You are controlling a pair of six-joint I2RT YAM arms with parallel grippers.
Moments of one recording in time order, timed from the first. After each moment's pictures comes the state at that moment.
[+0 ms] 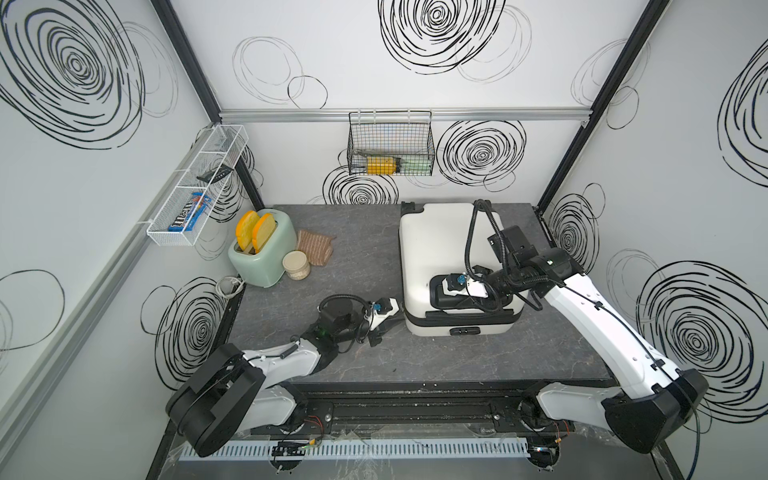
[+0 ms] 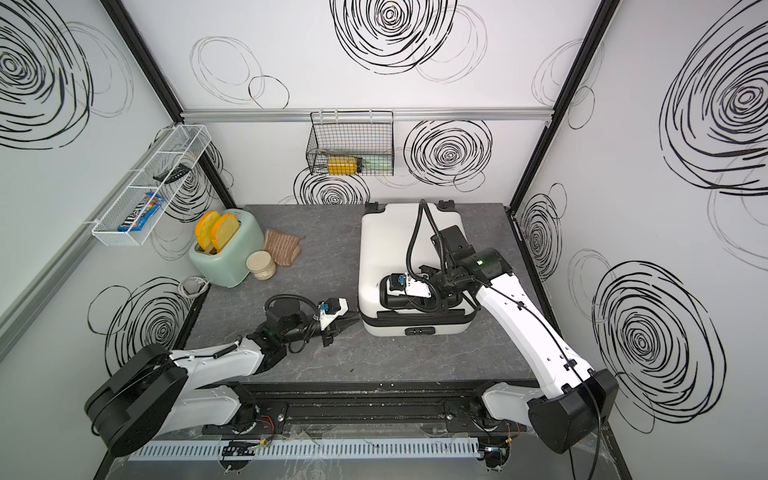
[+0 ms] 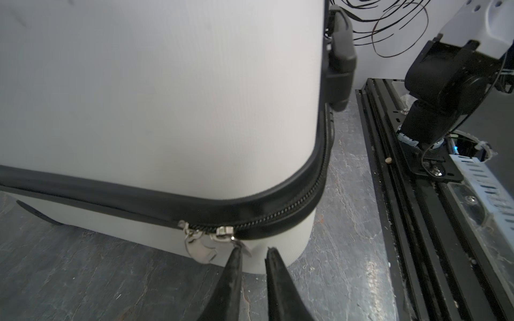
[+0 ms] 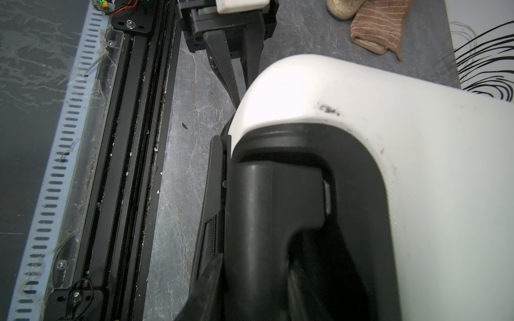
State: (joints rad) left arm -0.60 1.27 0.30 0.71 0.62 0.26; right arm 0.47 1.25 1.33 -1.18 -0.52 -1.12
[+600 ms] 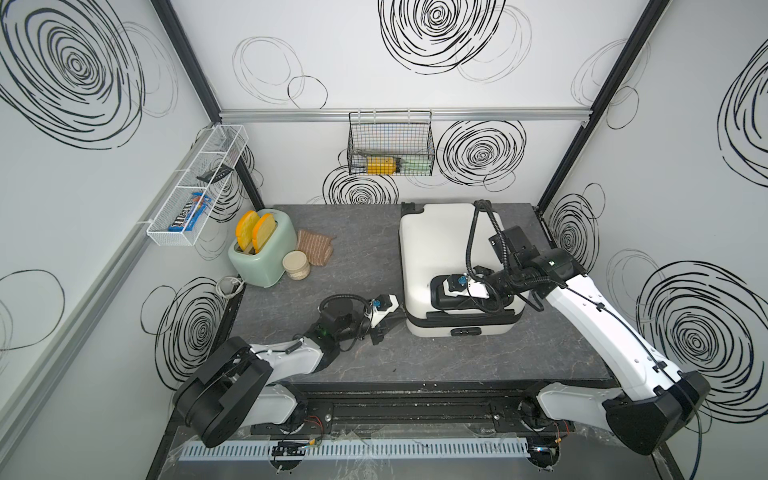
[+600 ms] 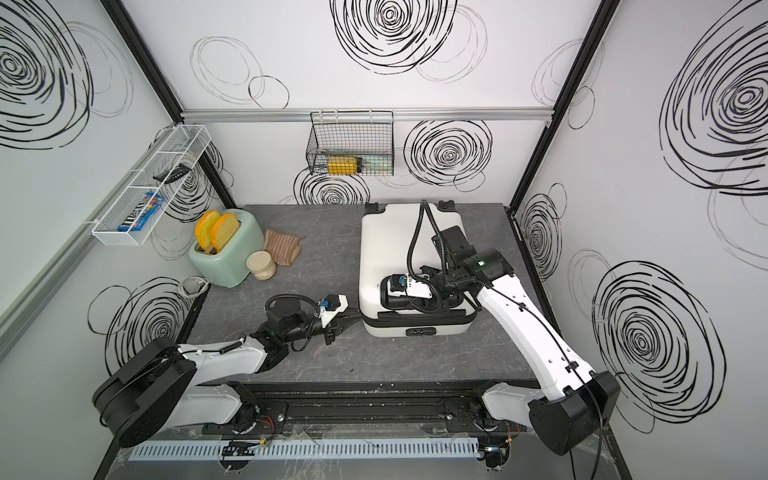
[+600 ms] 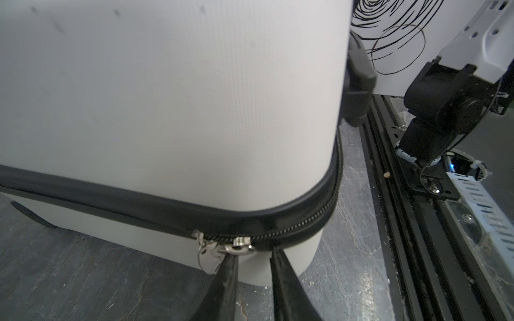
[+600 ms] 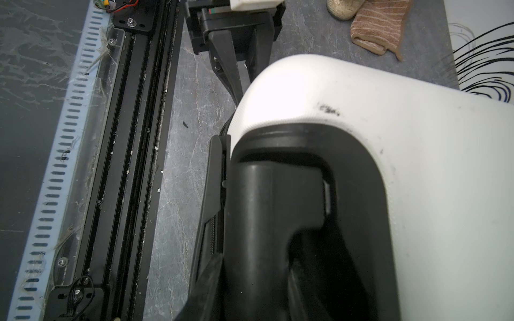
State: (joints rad) left arm -0.60 1.32 0.30 0.80 0.61 0.18; right arm 0.47 1.24 1.33 -1.19 -0.52 -1.13
